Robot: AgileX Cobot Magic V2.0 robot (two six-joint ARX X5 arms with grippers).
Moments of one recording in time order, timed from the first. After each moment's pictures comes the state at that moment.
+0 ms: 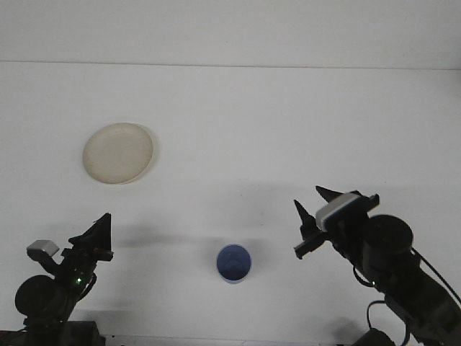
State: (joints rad) left arm 0.03 0.19 0.37 -0.11 0.32 -0.61; right arm 0.59 0.74 0.95 -0.51 0.05 -0.02
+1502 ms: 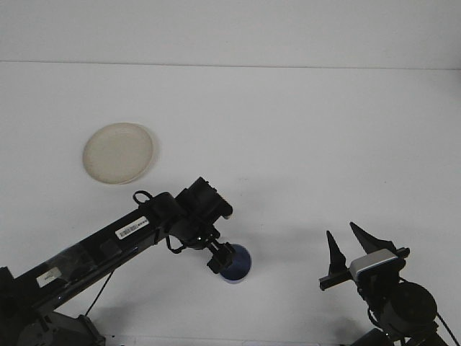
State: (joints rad) left arm -0.79 1.57 1.30 -0.83 0.28 -0.02; right arm 0.53 0.29 0.54 -0.44 0.16 0.02
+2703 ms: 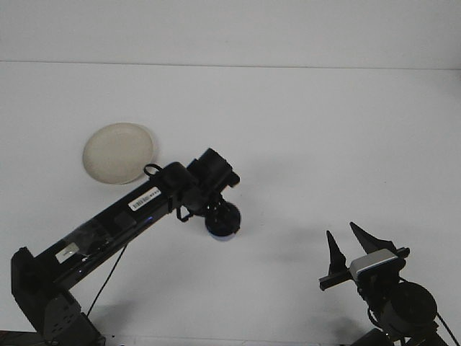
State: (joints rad) left arm -0.70 1.72 1.63 -0.97 0.11 0.02; right arm 0.53 0.29 0.54 -0.44 0.16 0.02
